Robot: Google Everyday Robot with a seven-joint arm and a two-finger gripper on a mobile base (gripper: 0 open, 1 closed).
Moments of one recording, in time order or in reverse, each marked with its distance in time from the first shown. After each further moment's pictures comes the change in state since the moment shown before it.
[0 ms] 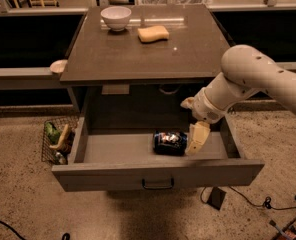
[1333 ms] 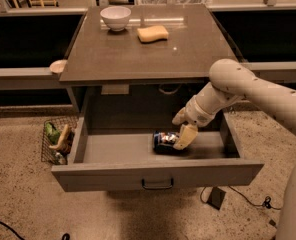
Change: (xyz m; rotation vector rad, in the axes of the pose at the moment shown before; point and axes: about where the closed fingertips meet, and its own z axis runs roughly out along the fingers) arm 0.017 -0.035 0.062 -0.063 -0.033 0.047
